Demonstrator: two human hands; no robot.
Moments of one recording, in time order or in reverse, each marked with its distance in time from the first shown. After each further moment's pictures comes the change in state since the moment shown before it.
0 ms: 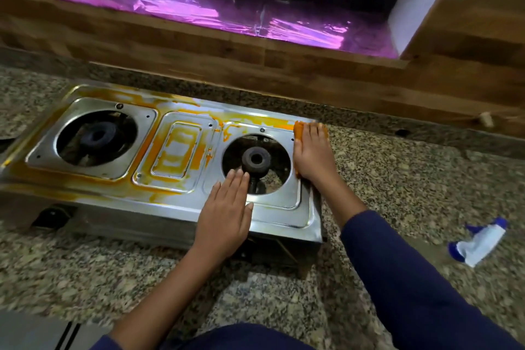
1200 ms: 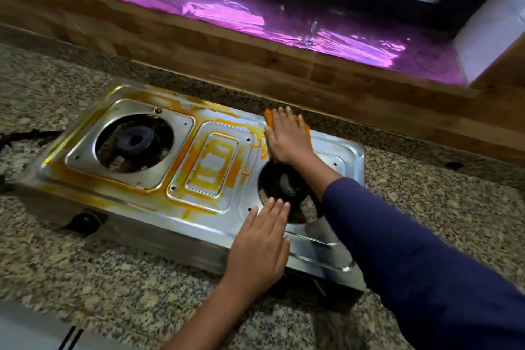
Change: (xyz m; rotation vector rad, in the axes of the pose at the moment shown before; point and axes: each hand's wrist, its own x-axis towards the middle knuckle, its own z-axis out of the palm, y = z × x) left_hand 0.000 0.001 -0.001 -0.035 0.039 0.043; right_hand 0.086 -0.140 0.016 -0.049 -0.133 -0.305
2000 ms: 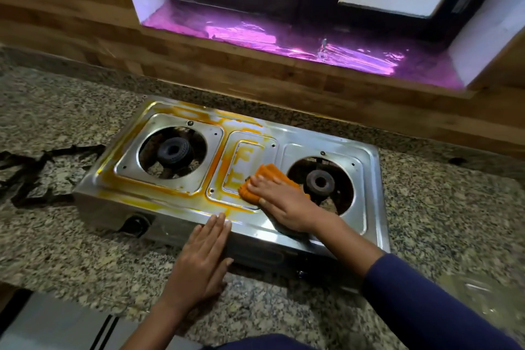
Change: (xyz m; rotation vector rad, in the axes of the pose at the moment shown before) left_hand -0.110 -0.150 -0.043 0.038 0.097 0.116; right_hand -0.127 -0.061 0.032 0.268 -0.125 -0.545
